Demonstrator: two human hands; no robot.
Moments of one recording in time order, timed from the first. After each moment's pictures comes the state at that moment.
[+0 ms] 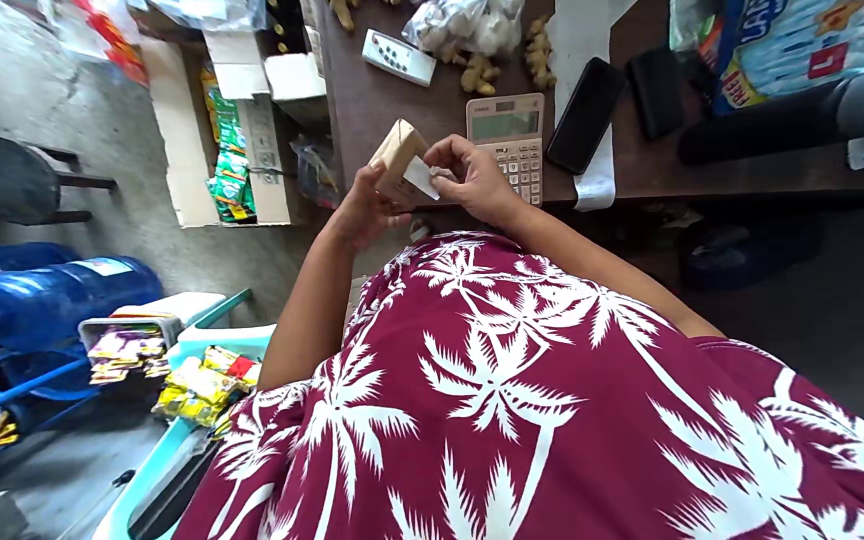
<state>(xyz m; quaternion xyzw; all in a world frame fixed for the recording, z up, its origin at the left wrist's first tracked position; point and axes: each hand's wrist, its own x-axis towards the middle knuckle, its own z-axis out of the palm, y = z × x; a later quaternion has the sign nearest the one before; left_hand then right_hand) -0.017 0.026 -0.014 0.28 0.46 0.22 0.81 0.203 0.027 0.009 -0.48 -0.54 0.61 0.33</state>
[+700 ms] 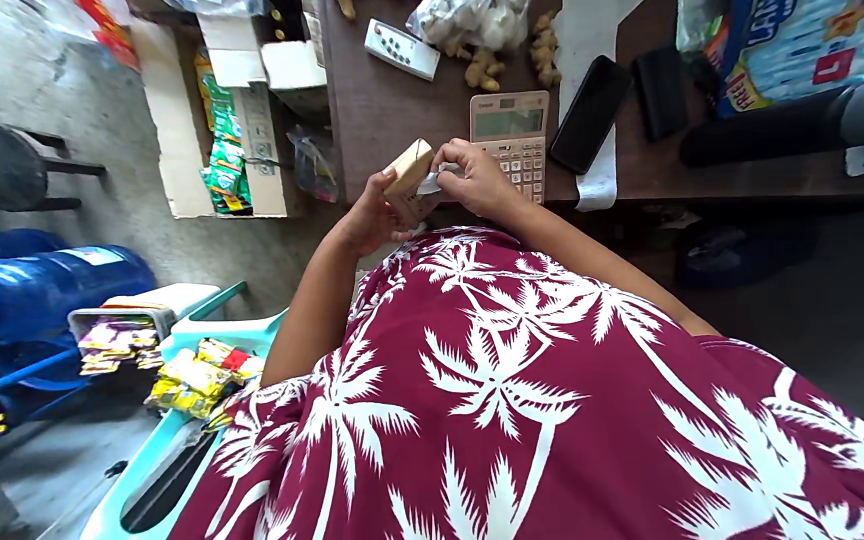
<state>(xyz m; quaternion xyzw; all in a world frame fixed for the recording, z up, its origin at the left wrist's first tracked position) -0.013 0.016 -0.012 0.29 0.48 0.12 0.82 0.206 0.036 0.012 -0.52 -0.62 0.54 0.21</state>
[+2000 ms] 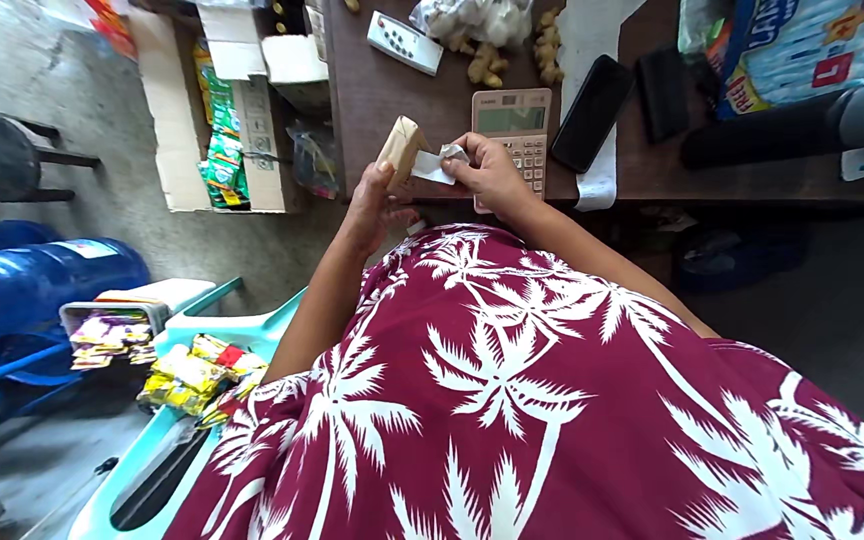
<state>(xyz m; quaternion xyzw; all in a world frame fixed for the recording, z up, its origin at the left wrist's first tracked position) -0.005 0.006 -0.025 0.29 0.51 0.30 0.75 0.210 0.027 0.016 -0.54 -0.45 0.64 0.30</state>
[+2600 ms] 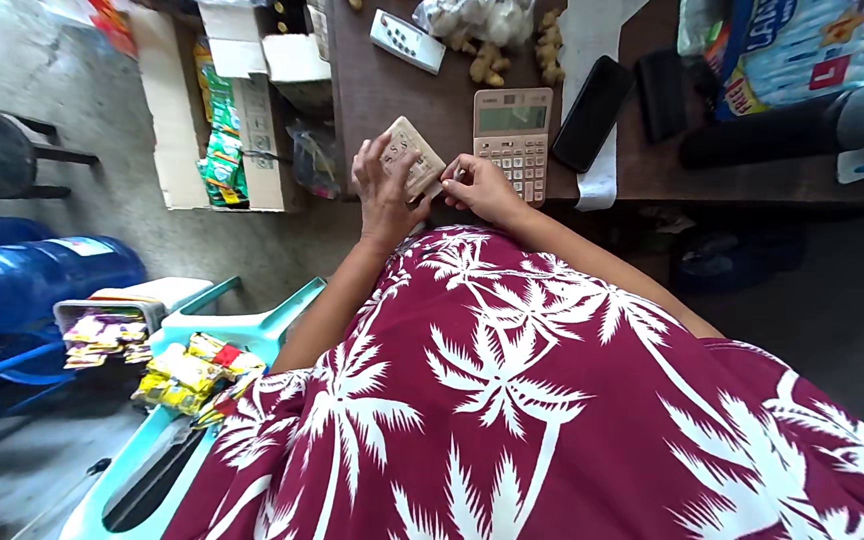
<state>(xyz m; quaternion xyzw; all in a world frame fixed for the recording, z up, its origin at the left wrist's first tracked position) 0.014 -0.003 -0.062 0.74 0.57 0.27 0.22 0.212 0.019 -0.014 -0.60 -0.51 0.60 0.14</state>
